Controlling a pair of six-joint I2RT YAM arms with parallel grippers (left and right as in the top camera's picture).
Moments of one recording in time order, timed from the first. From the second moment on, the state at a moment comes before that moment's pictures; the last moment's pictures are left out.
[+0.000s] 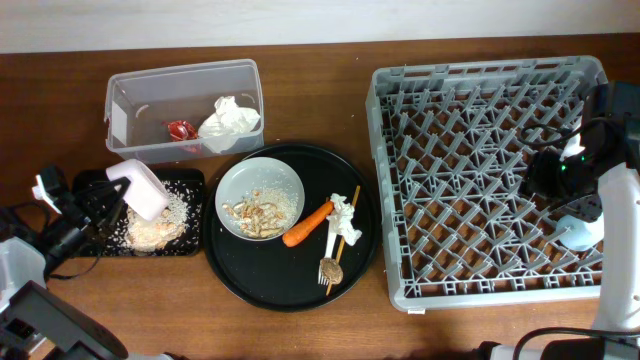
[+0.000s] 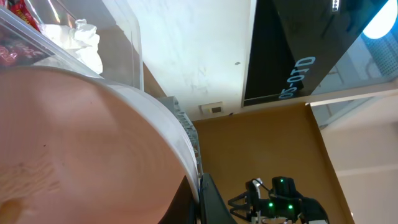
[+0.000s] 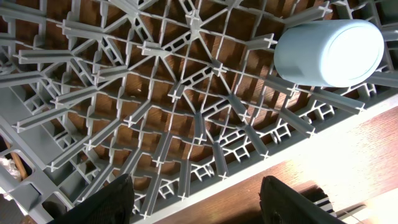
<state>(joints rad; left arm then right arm) 0.82 1.67 1.02 -0.77 1.54 0.06 -0.30 1.50 1.54 -1.44 0.03 0.20</state>
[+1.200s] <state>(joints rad) -0.49 1.51 1.02 -0.96 0.51 -0.04 -0.30 1.50 1.54 -1.49 0.03 0.18</state>
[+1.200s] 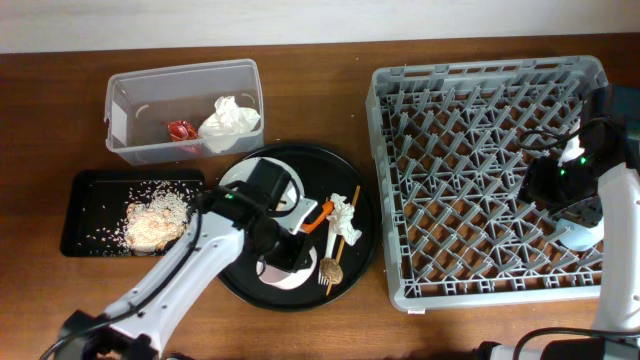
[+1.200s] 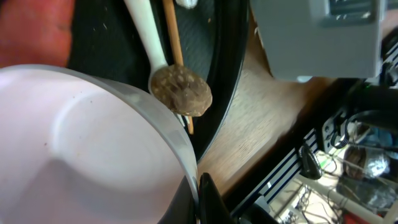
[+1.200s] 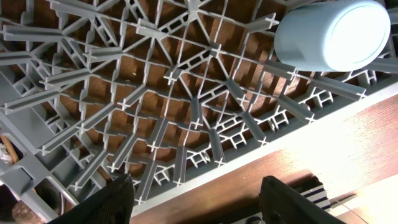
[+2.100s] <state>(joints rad) 0.44 1.22 1.10 -1.14 0.29 -0.10 0.80 1.87 1.54 -1.20 -0.23 0.26</state>
